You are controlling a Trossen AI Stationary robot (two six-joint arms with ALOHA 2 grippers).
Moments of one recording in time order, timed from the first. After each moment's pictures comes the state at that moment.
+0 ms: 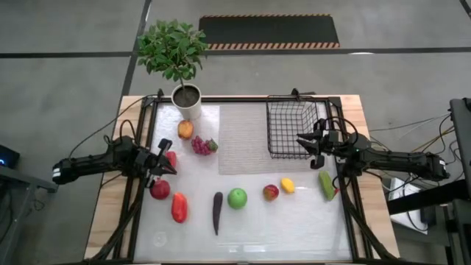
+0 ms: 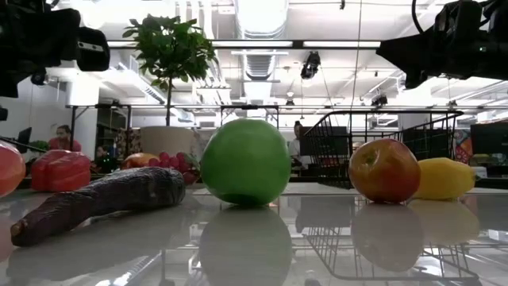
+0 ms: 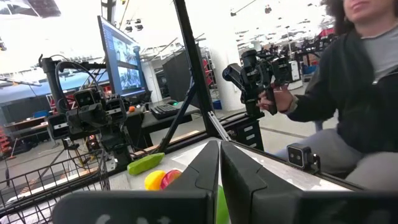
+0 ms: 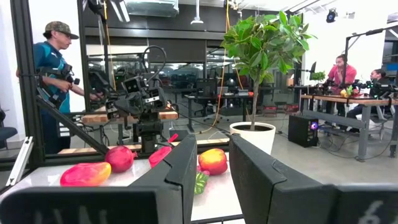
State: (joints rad) left arm 0.18 0.07 0.00 0.23 0.64 0.14; right arm -0.24 0.41 0.01 0.60 -0.08 0.00
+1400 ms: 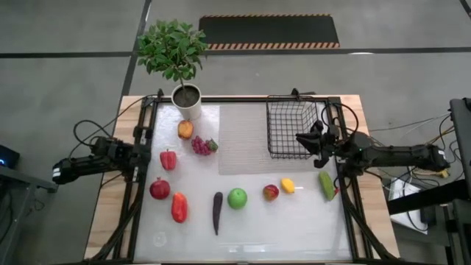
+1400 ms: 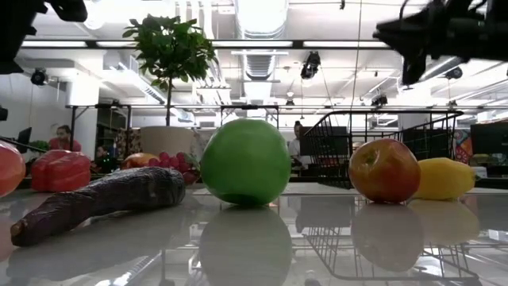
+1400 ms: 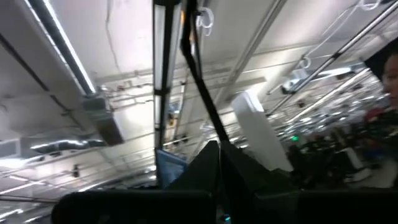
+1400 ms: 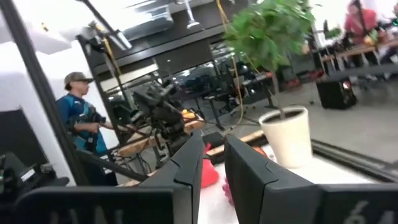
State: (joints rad) left arm 0.18 0.08 0.00 0.83 0.50 0.02; right arm -0.10 0.53 0.14 0.56 0.05 0.30
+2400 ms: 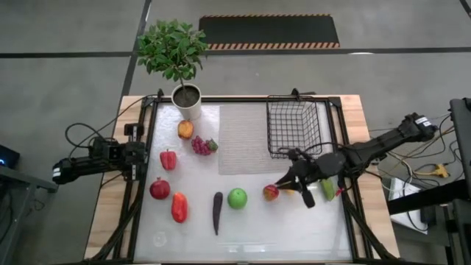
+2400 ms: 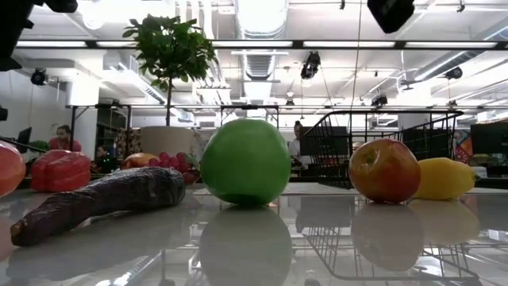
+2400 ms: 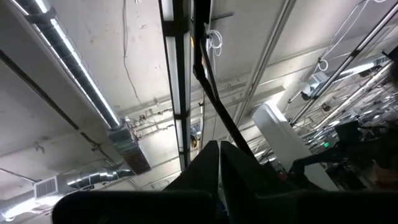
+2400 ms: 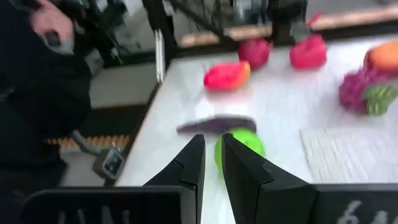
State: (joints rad) left arm 0.18 0.08 0.01 0.93 0.47 0.12; right arm 0.39 1.06 0.77 -0.09 0.08 0.30
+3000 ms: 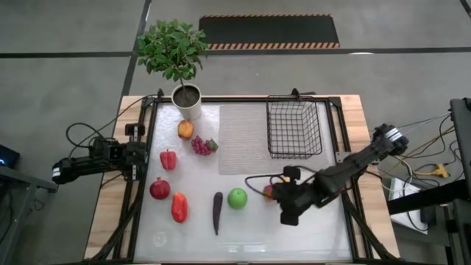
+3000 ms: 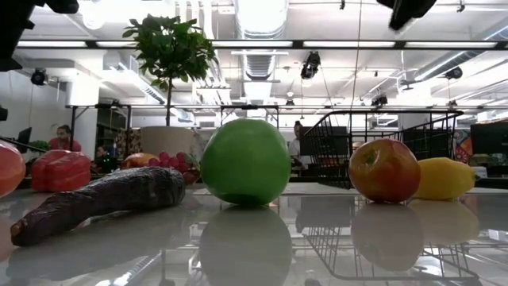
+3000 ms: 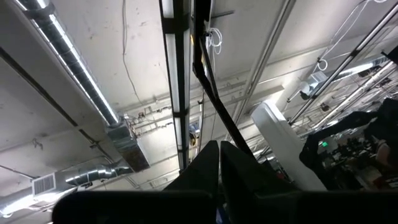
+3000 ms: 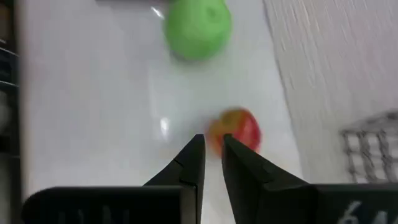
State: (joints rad) left arm 0.18 0.08 0.01 0.93 0.47 0.11; right arm 0.54 1.60 1.39 -0.99 0.29 0.61
